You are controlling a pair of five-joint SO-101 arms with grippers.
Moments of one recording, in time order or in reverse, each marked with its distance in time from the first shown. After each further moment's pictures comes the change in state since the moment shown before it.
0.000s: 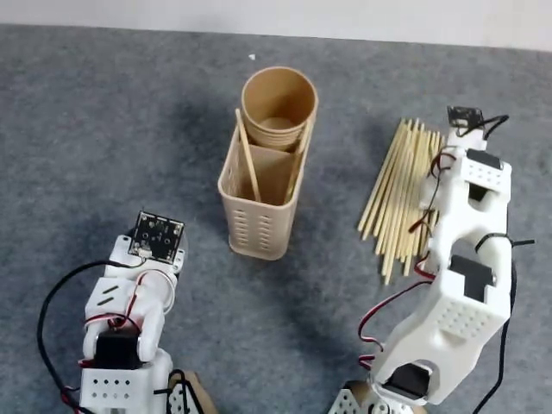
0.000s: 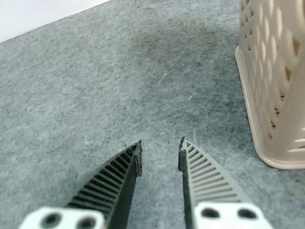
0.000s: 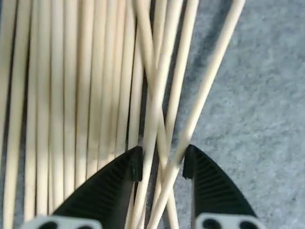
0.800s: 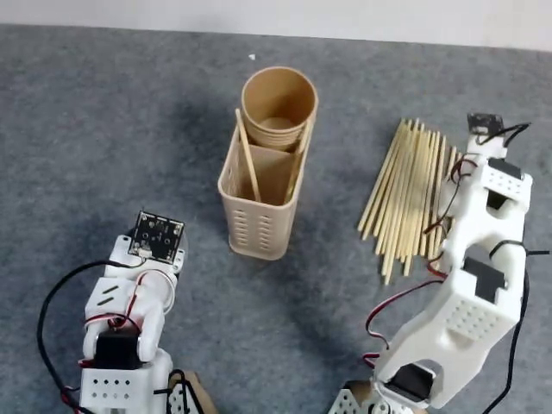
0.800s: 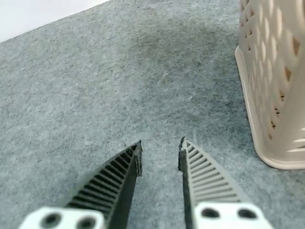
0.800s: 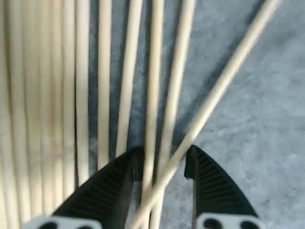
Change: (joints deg) left arm 0.0 0.0 0.0 0.0 0.0; right arm 5.4 3.7 -0.5 -1.8 5.1
